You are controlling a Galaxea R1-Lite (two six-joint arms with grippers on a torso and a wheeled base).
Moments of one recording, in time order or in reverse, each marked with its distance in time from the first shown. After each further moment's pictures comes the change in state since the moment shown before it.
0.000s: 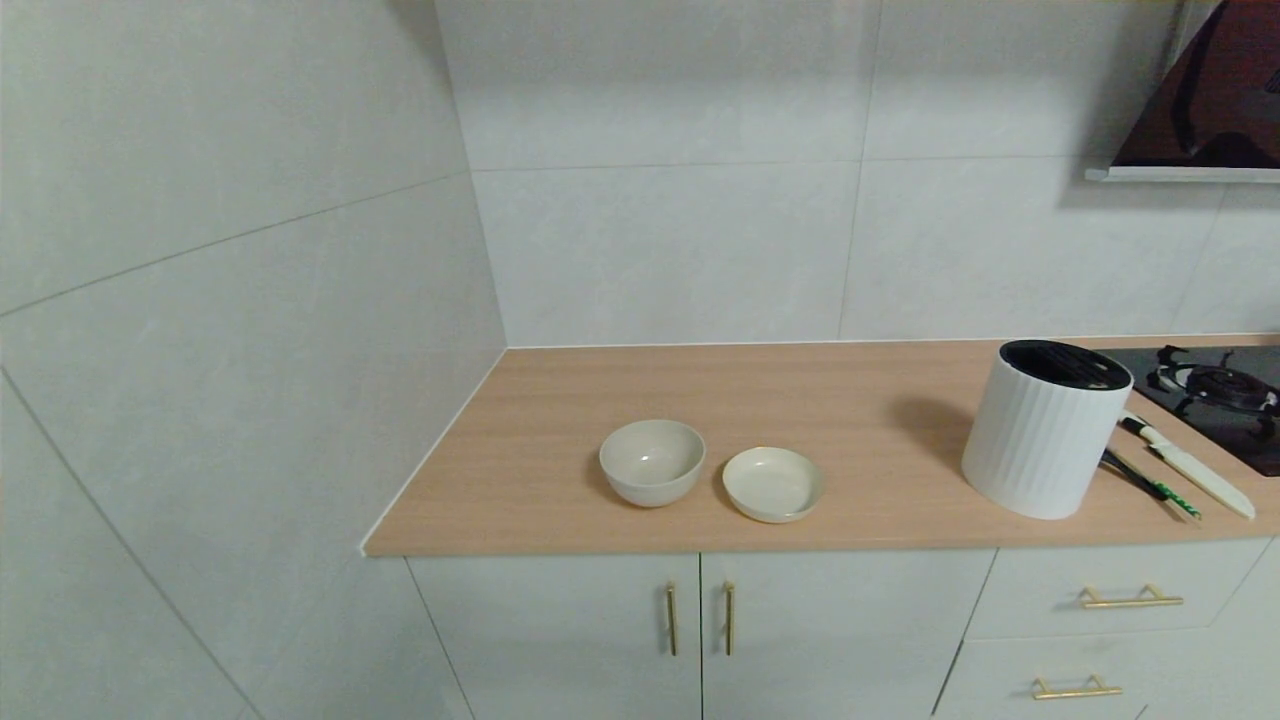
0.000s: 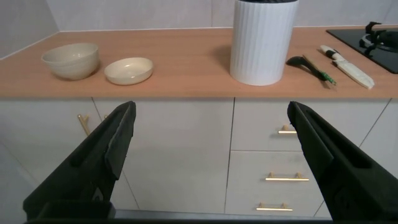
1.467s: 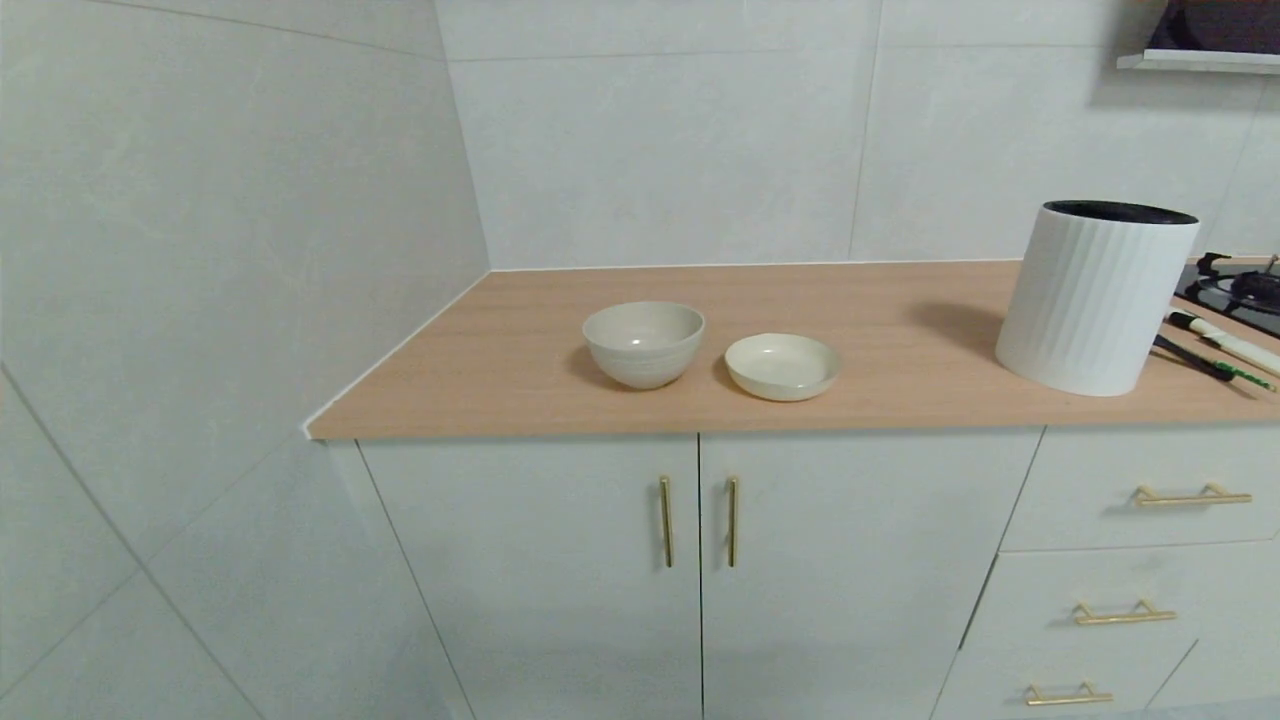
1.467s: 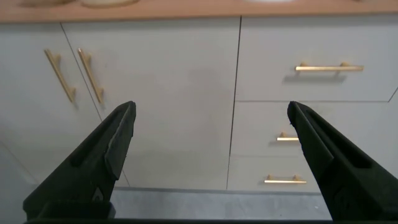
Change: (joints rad) left arm 0.000 0.000 0.000 0.000 0.000 0.000; right arm 0.000 0.000 0.000 0.000 0.000 0.000
